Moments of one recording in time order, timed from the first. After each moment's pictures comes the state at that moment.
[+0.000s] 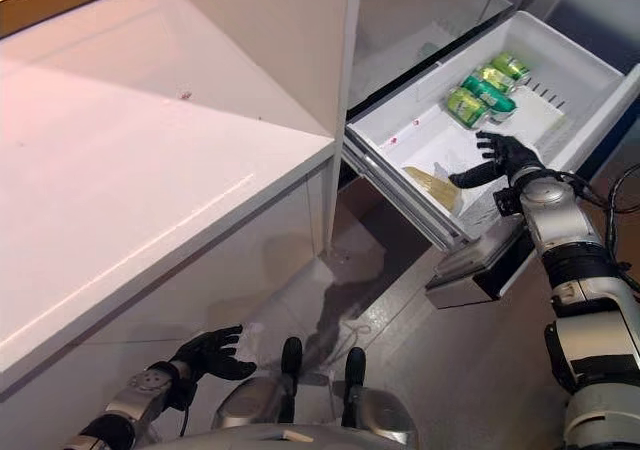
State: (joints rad) left arm -0.02 0.44 -0.25 0.86 -0.16 0.03 -0.20; right arm -0.74 -0.81 0.16 0.59 0.27 0.29 0.01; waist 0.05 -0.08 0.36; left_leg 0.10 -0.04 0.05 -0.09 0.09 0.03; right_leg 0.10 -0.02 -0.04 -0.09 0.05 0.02
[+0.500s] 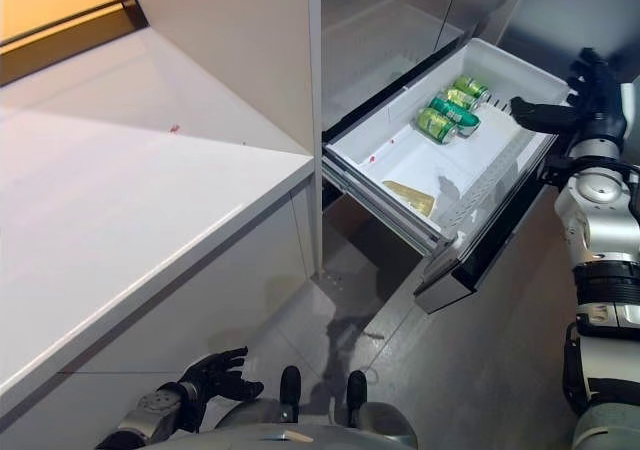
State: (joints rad) left arm 0.02 0.35 -0.24 0.98 -0.15 0.00 -0.18; right arm -0.55 -0.82 -0.13 0.45 0.56 0.02 -0.34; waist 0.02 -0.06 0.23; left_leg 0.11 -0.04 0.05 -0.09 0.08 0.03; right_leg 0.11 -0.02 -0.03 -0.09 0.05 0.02
